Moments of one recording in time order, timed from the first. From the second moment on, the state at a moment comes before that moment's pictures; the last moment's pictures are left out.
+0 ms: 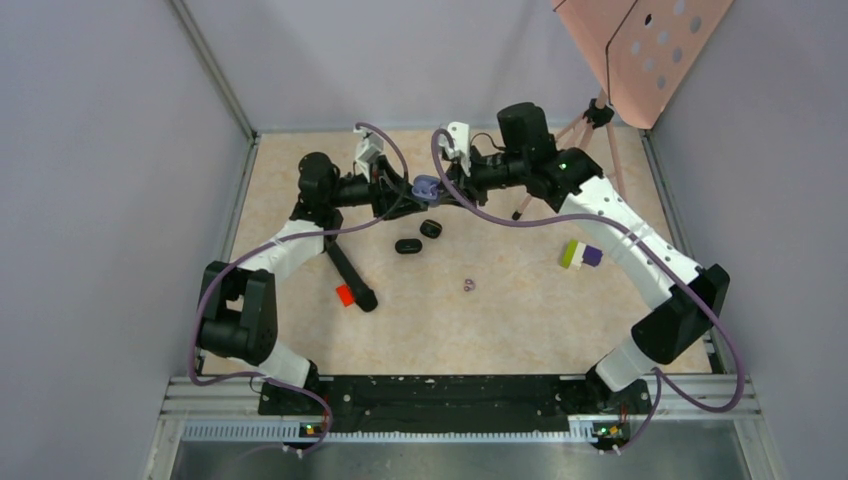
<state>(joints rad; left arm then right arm) -0.24 1.55 0.96 0.72 1.25 -0.44 0.61 1.57 1.66 -0.64 -0.70 -0.56</state>
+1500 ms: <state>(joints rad) -0.24 1.55 0.97 0.64 1.29 -0.38 0.65 1.66 1.74 -0.71 -0.65 -0.74</state>
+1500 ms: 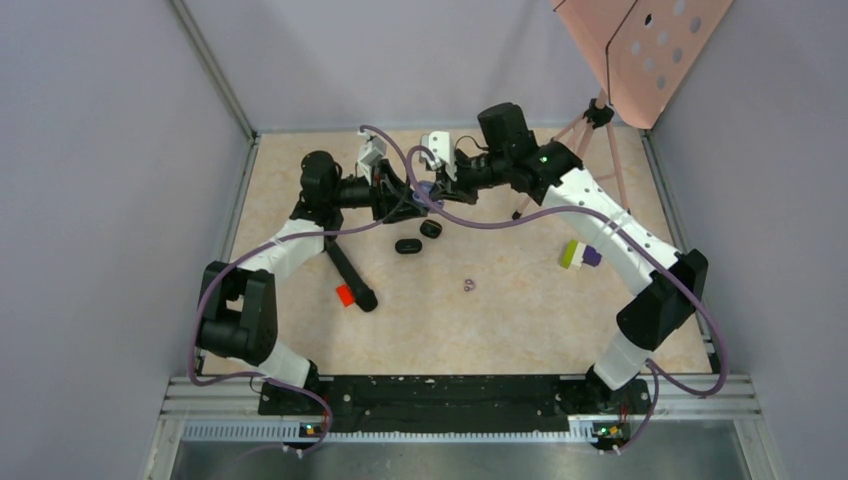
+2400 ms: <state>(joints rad) -0.21 1.55 0.97 0.90 1.27 -0.63 0.61 1.53 1.48 -0.25 -0.64 -0.35</state>
